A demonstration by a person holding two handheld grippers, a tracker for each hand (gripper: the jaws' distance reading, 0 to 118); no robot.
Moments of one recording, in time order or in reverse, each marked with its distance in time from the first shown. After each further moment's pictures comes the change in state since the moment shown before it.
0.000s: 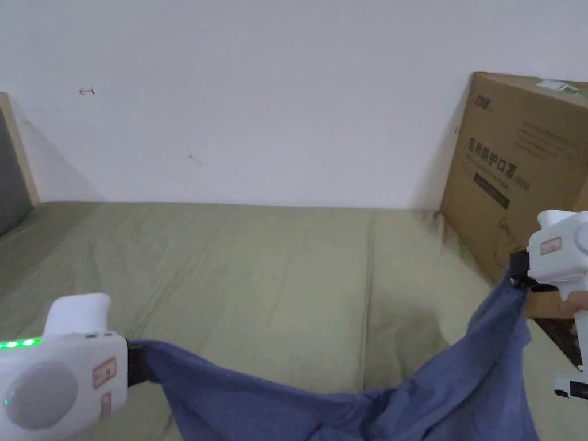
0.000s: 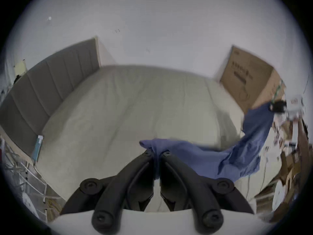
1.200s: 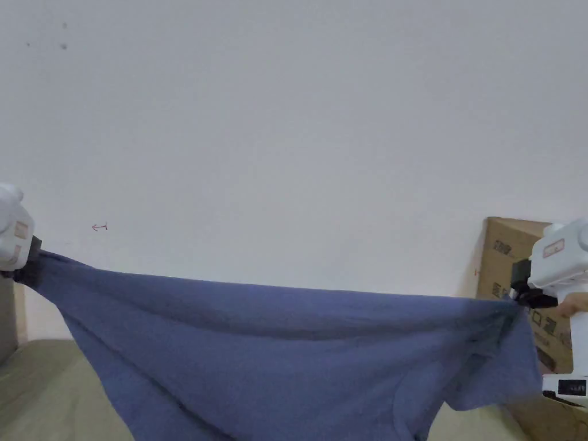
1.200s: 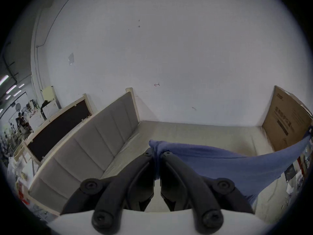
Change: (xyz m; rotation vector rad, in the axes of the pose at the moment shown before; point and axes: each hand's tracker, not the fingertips) left arm -0.121 0.332 -0.087 0.197 0.330 -0.081; right arm -0.095 0.214 -0.031 0.161 0.093 -0.130
